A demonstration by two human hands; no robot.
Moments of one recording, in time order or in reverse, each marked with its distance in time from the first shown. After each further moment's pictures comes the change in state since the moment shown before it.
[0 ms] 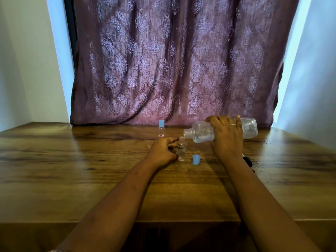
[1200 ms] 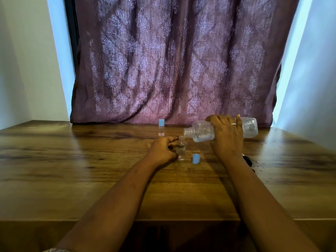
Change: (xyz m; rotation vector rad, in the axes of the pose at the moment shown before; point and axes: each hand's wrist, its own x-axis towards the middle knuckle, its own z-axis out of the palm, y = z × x) left_hand 0.005 -0.006 0.001 -0.015 -0.018 0.027; right_hand 0.000 -0.001 0.000 0.001 0.002 -0.001
